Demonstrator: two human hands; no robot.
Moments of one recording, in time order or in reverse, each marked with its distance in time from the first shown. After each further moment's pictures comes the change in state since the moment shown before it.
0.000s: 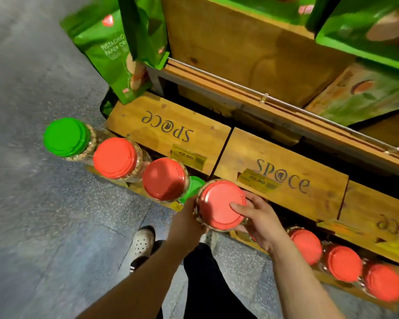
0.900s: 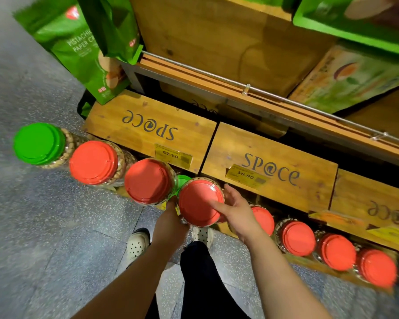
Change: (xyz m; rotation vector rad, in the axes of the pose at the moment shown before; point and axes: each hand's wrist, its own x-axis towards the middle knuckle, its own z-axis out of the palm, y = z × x) left_hand 0.023 -0.015 0.002 0.211 0.031 -0.114; right_hand 0.031 0.022 0.007 -0.249 -0.006 -0.153
